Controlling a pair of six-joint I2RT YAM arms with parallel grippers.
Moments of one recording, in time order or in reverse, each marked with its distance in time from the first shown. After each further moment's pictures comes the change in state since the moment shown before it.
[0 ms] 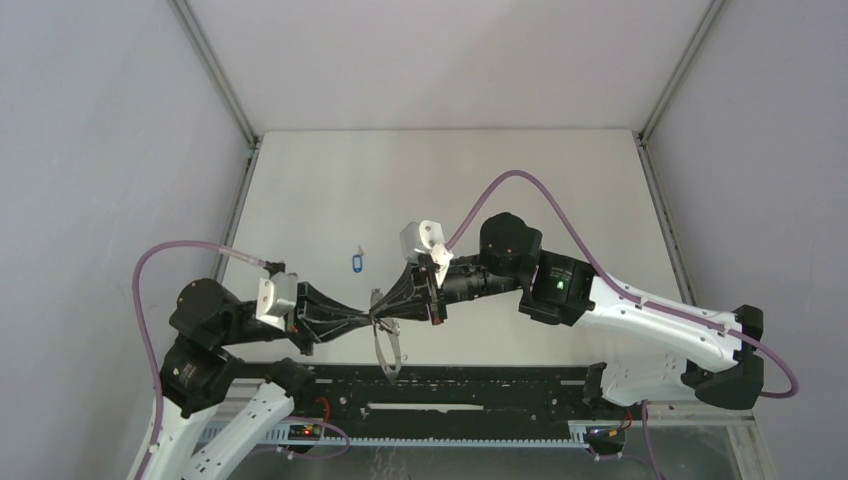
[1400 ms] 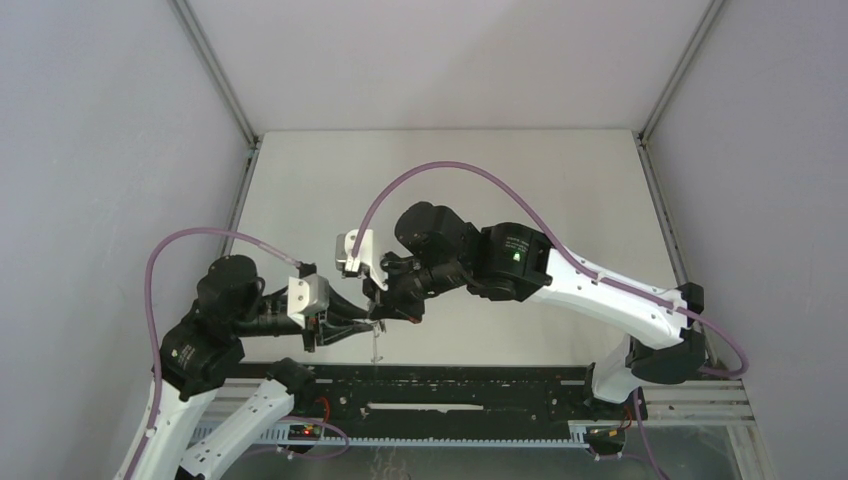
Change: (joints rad) left arm 0.000 0.123 0.109 -0.409 -0.051 0.369; right arm 0.075 0.333 0.565 -0.767 0.232 -0.132
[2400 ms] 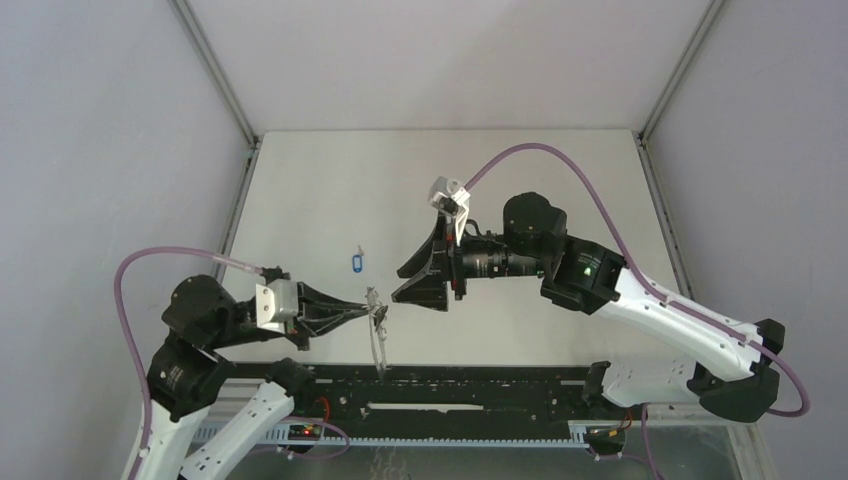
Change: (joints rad) left arm 0.000 -0.100 -0.019 0.238 -0.030 -0.144; right arm -0.205 -0.394 -0.522 0.571 -0.120 0.459
